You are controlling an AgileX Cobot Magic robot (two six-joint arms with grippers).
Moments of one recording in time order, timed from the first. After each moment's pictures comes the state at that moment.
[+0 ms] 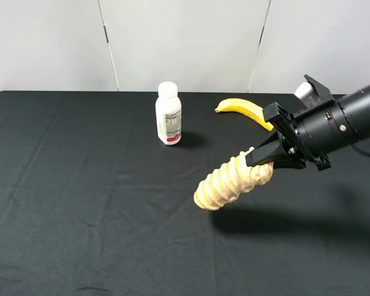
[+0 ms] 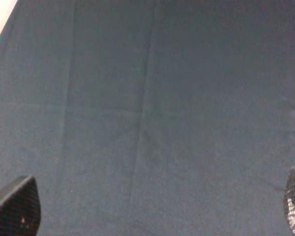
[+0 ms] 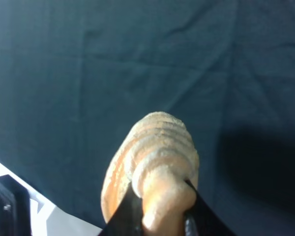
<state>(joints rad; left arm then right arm) -0.01 0.00 -0.50 0.09 1.07 -0.17 0.16 1.44 -0.72 0.98 0.84 -0.52</state>
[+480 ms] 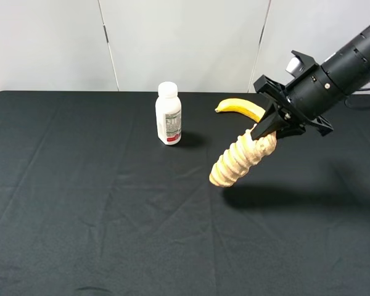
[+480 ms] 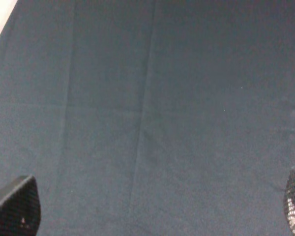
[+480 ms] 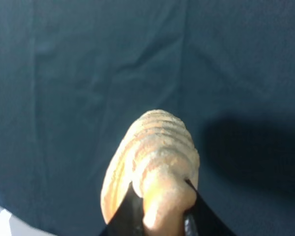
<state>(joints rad) -0.01 0.00 -0.50 0.09 1.07 -0.17 0.16 1.62 -1.05 0.68 0.95 -0.26</state>
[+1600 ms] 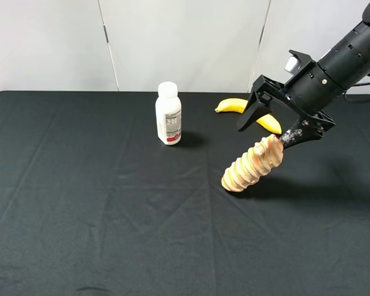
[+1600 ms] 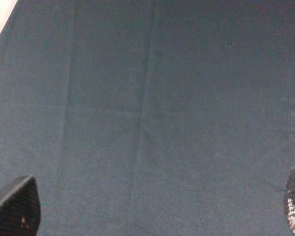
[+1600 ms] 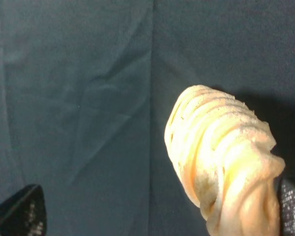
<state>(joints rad) -0.01 0.00 -0.50 0.09 1.07 -0.17 0.16 1.66 -1.10 0.62 0.98 -0.22</state>
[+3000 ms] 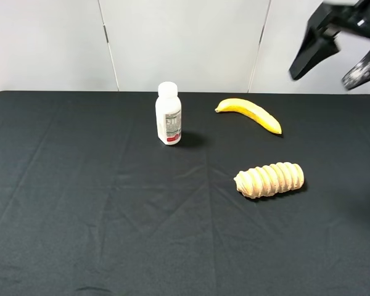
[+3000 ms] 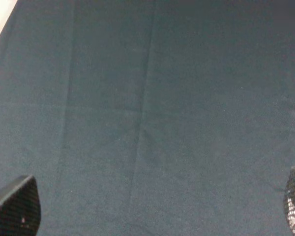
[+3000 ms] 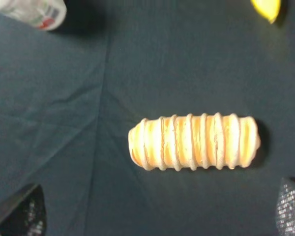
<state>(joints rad) -0.01 0.00 -0.50 0.09 1.07 -0.17 0.16 1.37 -1.34 0.27 1.21 -0.05</state>
